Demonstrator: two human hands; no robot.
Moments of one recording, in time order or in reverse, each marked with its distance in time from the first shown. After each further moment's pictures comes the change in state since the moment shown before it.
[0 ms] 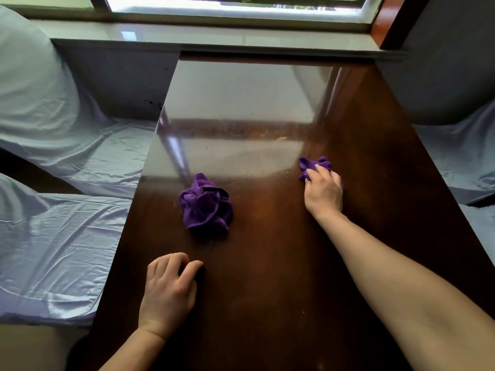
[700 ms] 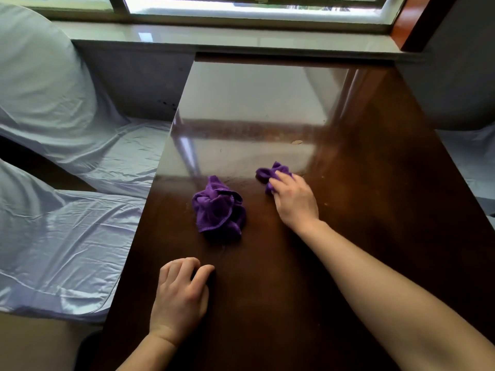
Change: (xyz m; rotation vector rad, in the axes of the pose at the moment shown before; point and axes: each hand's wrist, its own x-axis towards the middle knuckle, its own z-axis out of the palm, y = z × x) left_hand -0.001 0.000 0.003 0.016 0.020 -0.010; right_hand -0.024 -0.075 0.014 0.001 -0.159 -0.377
